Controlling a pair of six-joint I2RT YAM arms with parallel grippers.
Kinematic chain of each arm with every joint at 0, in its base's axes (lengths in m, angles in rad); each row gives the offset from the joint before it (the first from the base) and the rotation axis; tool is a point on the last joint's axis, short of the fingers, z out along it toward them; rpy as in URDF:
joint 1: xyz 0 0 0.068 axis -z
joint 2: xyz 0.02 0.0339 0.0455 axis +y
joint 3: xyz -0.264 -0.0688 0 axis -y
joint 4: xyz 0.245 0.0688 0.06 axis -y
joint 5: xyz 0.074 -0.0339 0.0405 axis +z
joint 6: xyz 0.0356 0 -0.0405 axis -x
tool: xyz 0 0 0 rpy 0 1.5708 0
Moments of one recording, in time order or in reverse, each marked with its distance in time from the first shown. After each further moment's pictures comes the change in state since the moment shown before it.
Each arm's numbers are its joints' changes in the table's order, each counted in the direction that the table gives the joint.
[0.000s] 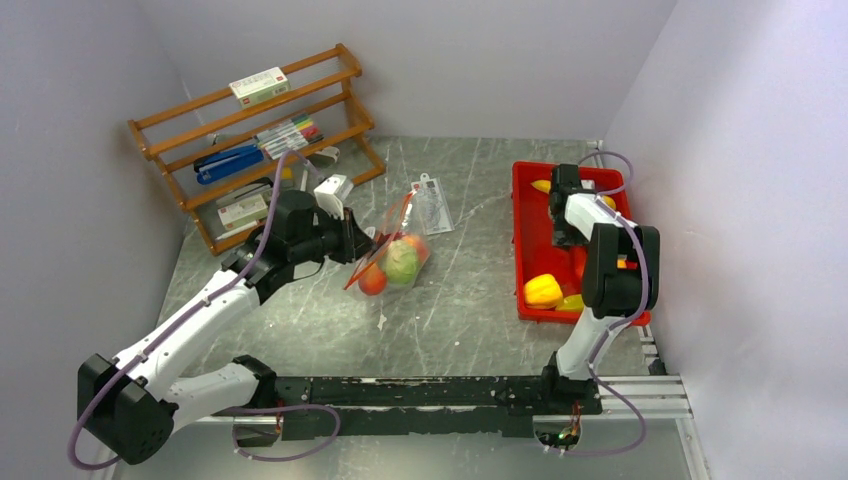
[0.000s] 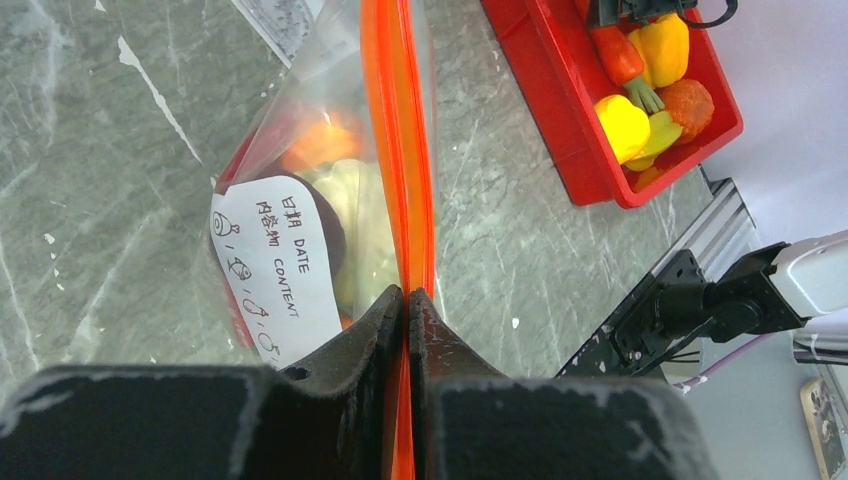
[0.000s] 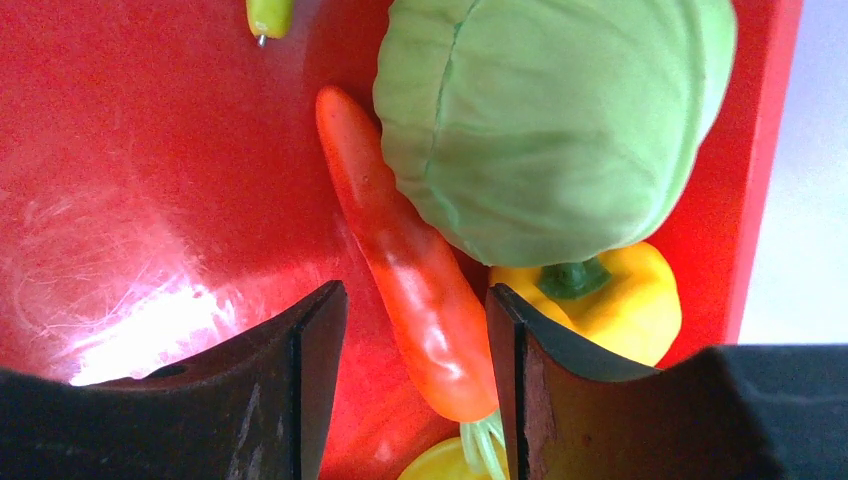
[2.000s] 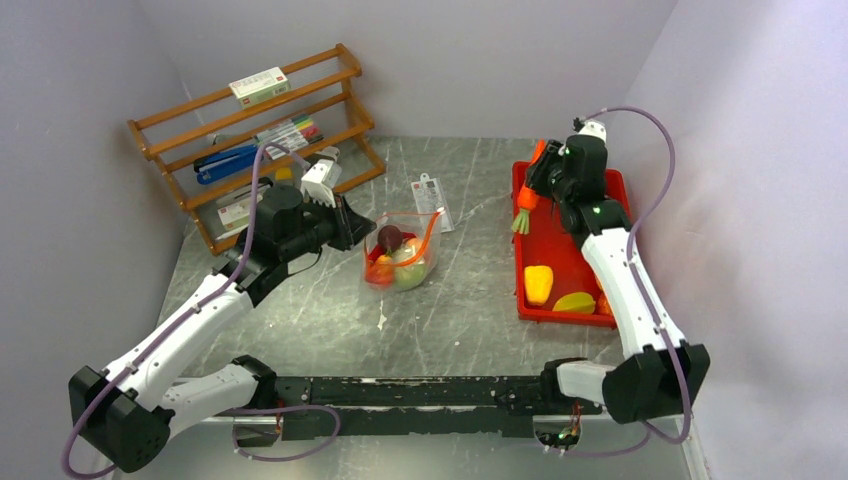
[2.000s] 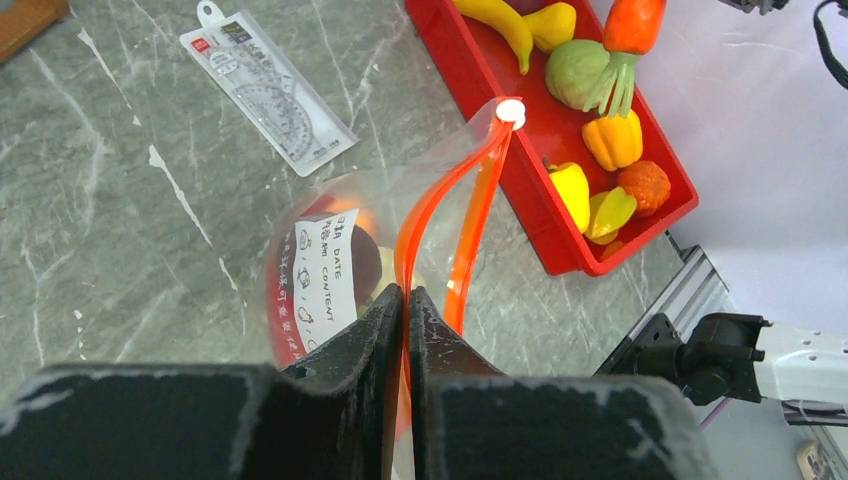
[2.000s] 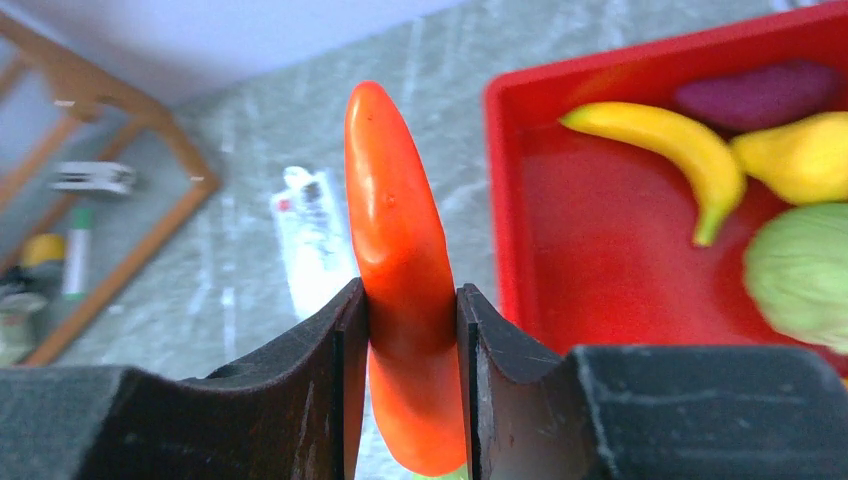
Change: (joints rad) left arm 0.000 -0.043 0.033 0.095 0.053 0.039; right arm -0.189 -0.546 0.036 0.182 0.441 -0.263
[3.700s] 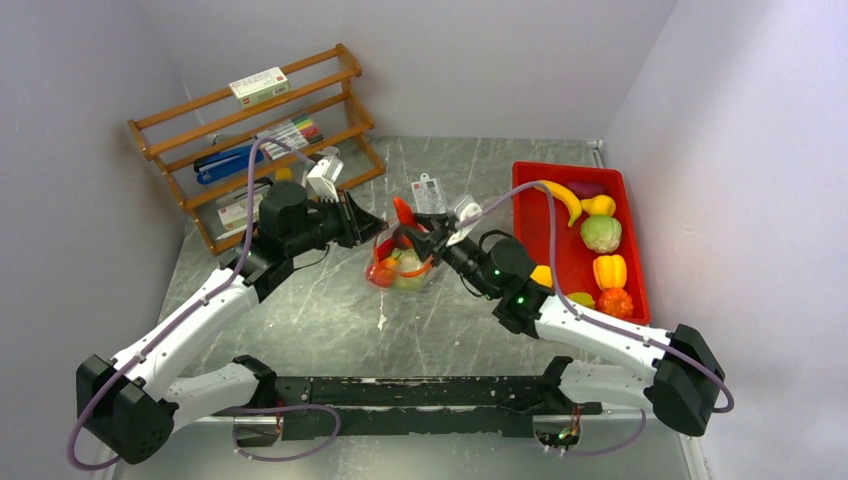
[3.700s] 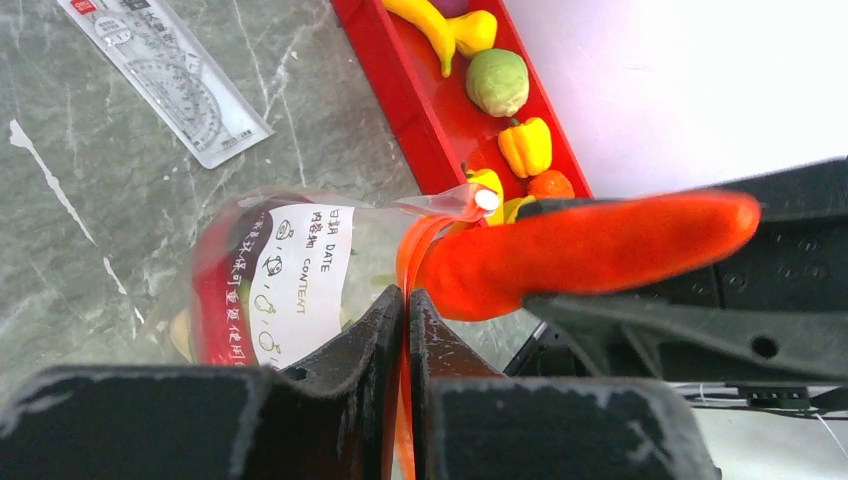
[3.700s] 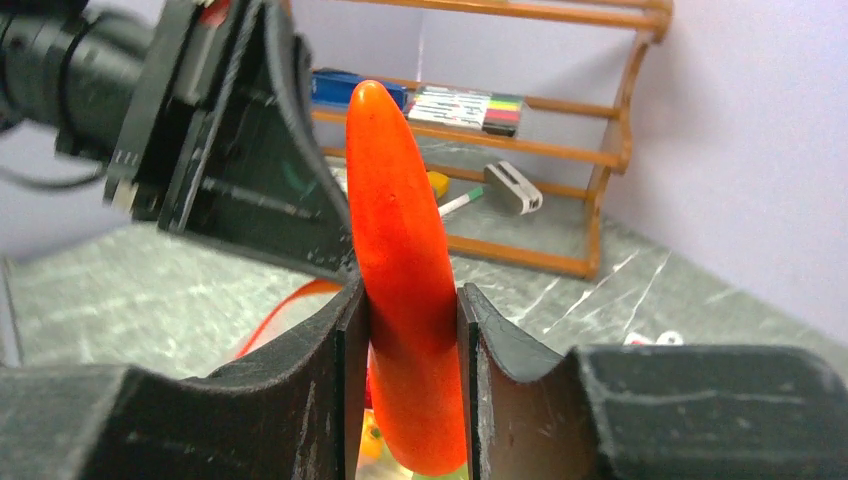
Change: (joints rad) left arm 0.000 0.046 -0.002 0.088 -0.101 0.187; right arm -0.784 -0.163 -0.550 1.027 0.023 0.336
